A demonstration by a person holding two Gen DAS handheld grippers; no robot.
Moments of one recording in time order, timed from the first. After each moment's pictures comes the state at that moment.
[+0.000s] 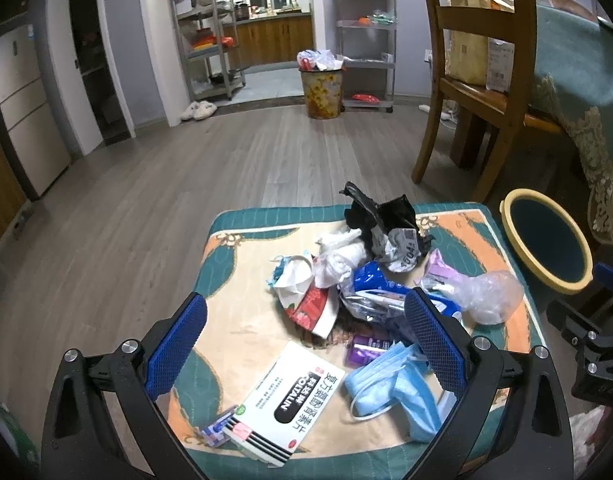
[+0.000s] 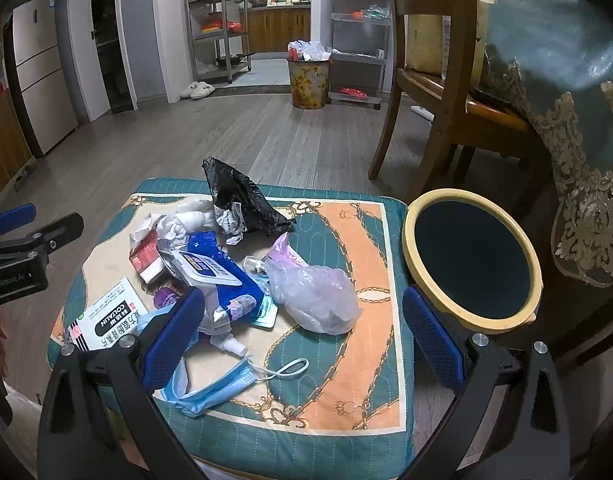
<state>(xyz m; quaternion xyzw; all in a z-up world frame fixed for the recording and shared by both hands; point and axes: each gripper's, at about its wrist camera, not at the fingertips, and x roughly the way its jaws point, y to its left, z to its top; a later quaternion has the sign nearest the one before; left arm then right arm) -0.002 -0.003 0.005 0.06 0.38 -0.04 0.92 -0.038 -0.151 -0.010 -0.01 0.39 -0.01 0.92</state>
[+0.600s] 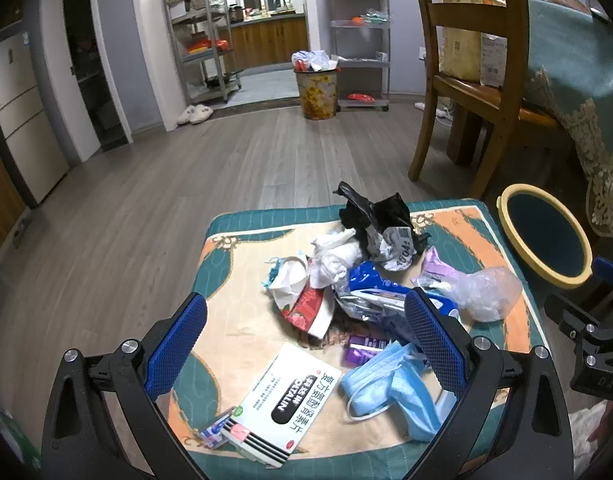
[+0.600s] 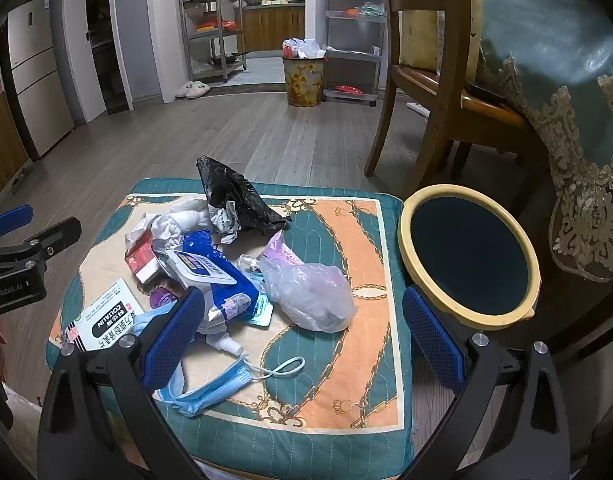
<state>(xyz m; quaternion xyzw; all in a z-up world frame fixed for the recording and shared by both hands) -0.003 -0.013 0.004 0.07 0.38 -0.04 0.92 -0.039 -0.157 -0.011 -0.01 0.39 -0.02 0.92</state>
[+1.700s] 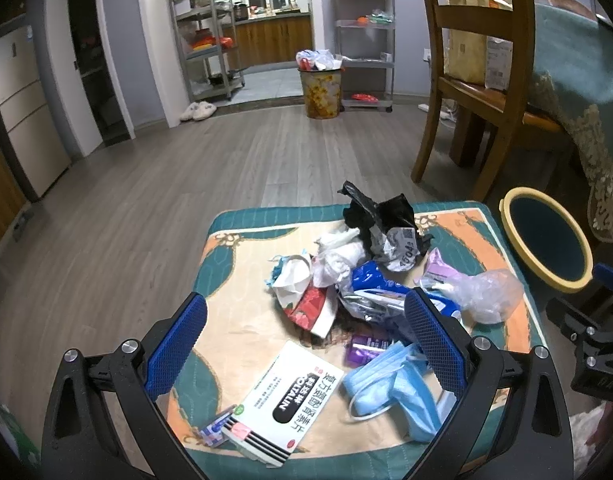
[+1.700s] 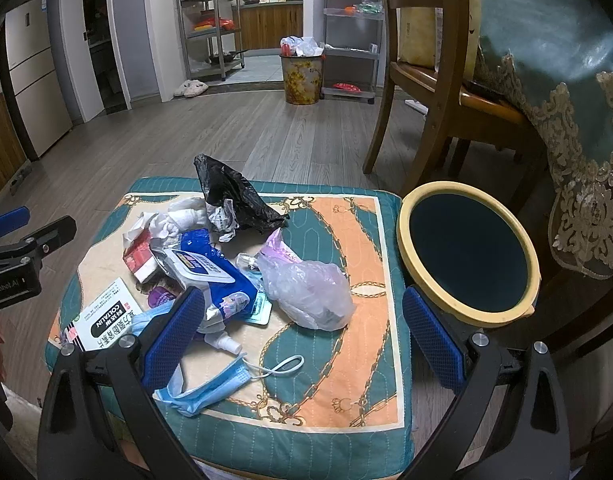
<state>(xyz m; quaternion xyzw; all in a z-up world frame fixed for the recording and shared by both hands) -0.002 -0.004 0.001 0.06 0.38 -0.04 0.92 -0.038 -0.158 -0.014 0.00 0.40 -0.02 0.92</state>
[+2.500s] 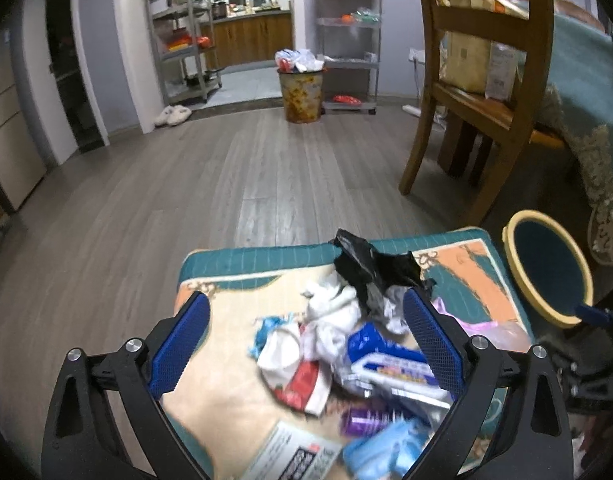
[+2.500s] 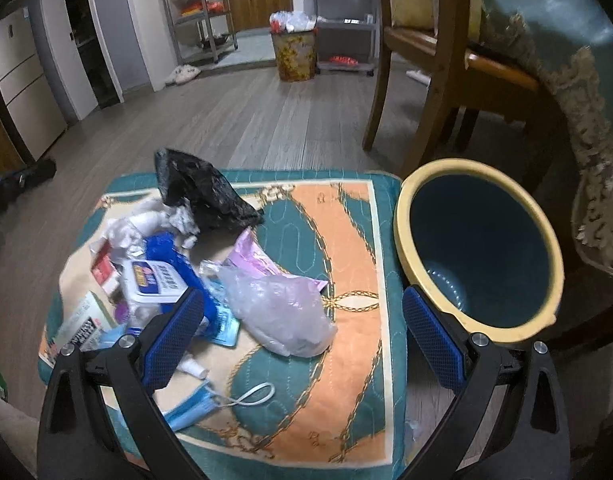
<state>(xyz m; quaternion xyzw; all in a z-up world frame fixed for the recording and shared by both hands) 0.093 -0.018 0.004 0.07 0.39 -0.08 0.92 0.023 -0.200 -0.055 0.03 0.45 -0.01 0.89</state>
